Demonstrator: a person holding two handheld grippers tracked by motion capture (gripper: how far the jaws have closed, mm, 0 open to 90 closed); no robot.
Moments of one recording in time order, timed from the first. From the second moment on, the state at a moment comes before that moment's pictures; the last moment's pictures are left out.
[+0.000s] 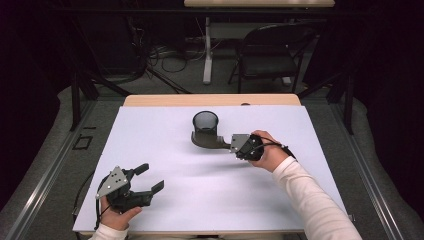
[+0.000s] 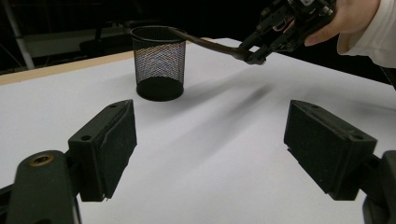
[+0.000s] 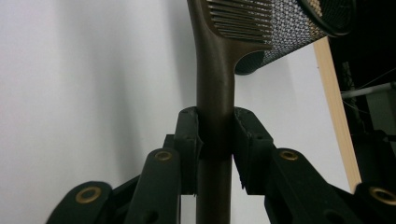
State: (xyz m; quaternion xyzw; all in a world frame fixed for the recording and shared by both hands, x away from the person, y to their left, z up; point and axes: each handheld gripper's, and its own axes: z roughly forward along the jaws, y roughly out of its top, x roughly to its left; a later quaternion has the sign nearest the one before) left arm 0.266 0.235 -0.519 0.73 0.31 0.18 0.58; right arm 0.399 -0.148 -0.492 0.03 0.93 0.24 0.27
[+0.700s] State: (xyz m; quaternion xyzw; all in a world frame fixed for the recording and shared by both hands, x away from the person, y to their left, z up) left arm 0.268 0.236 -0.517 0.73 0.32 0.19 0.58; right arm 0.382 -0.140 -0.488 0.09 0.90 0.30 0.31
